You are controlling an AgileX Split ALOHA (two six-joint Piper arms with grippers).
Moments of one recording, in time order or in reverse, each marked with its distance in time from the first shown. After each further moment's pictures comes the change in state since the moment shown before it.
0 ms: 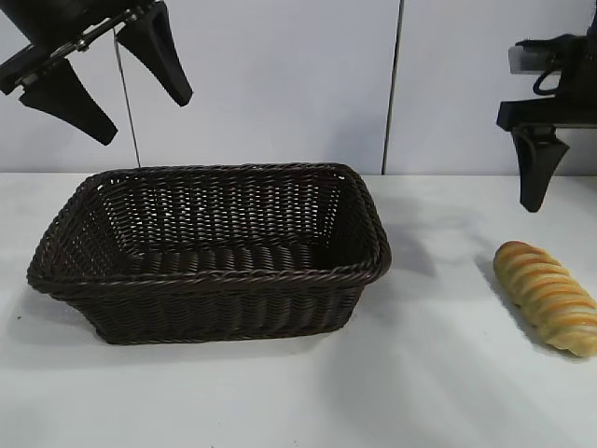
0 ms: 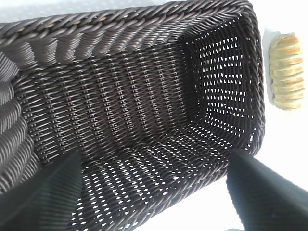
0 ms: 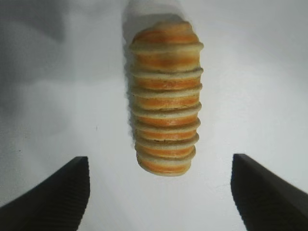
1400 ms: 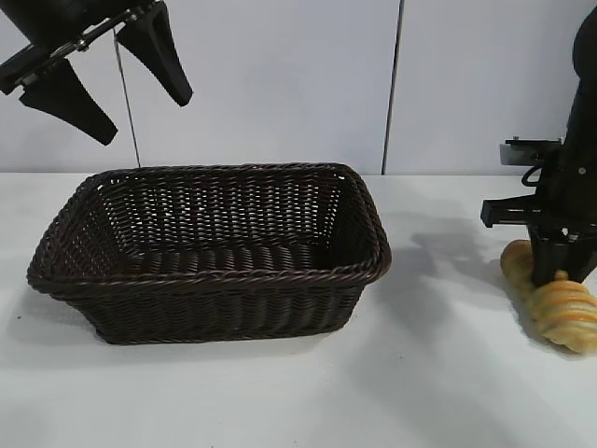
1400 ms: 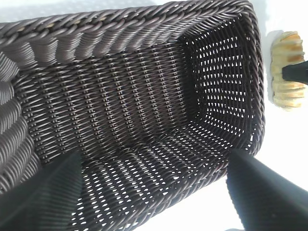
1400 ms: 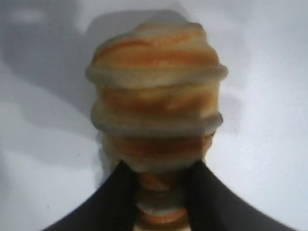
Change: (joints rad) left arm 0.000 0.000 0.000 0.000 0.000 0.000; right arm -0.026 0.134 -0.054 0.028 -0.064 -0.004
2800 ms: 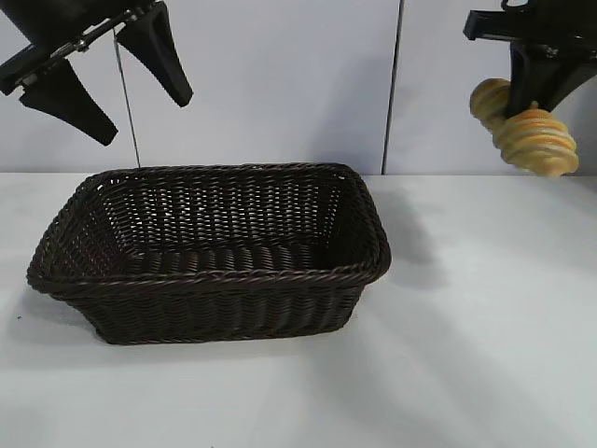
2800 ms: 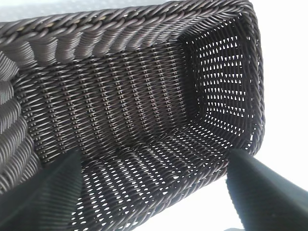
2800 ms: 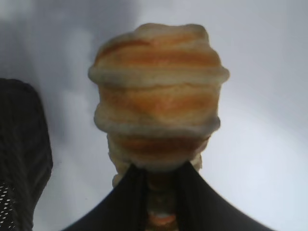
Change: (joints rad) left arm 0.000 0.000 0.000 0.000 0.001 0.000; right arm 0.217 -0.091 -0.387 0.072 0.258 -0.043
